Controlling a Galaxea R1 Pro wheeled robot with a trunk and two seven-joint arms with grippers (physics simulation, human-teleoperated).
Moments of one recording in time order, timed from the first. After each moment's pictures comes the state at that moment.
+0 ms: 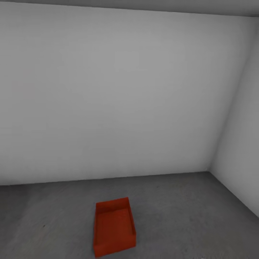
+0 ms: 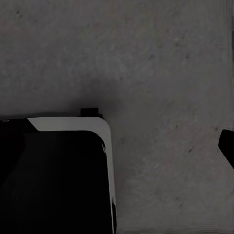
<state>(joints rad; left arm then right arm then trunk) -0.28 0.06 -0.06 -0.01 0.38 -0.07 0.03 -0.18 -0.04 0.19 0.03 -0.22 -0.16 -0.09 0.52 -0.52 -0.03</state>
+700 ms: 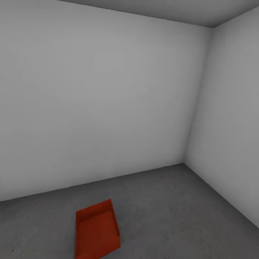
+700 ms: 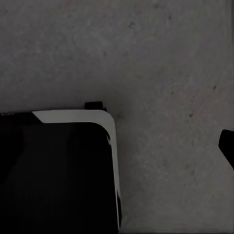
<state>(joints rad) -0.28 0.05 -0.06 -0.01 0.38 -0.07 0.03 -0.16 -0.03 0.19 0.03 -0.23 -0.17 -0.08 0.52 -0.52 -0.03</state>
